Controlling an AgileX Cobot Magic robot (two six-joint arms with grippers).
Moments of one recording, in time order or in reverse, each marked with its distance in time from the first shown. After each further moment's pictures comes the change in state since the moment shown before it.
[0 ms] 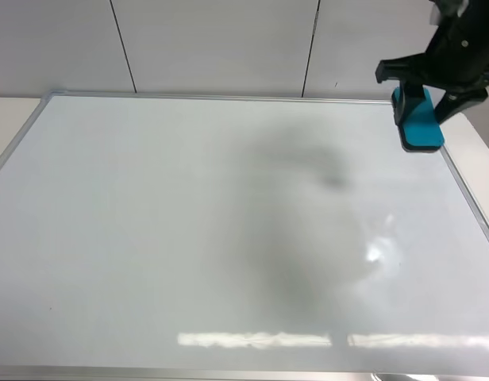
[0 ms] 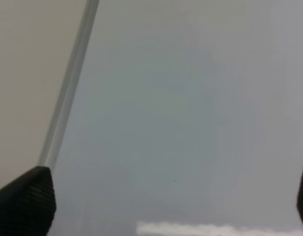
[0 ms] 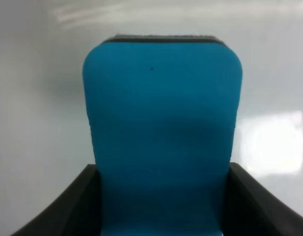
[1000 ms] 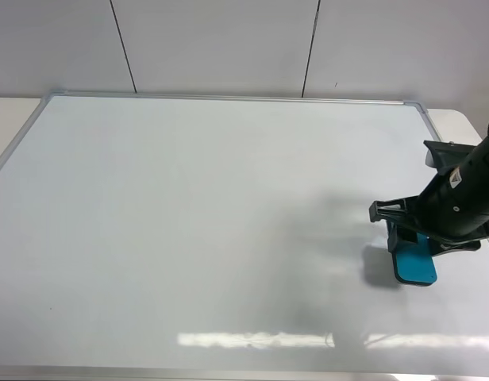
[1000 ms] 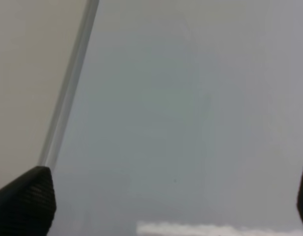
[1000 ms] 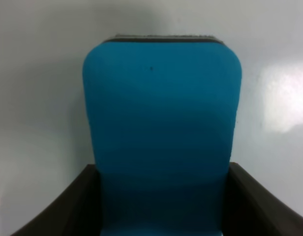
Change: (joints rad) left arm 0.000 0.000 0.000 0.000 0.000 0.000; right arm 0.109 -0.239 0.784 0.029 -0.450 0.212
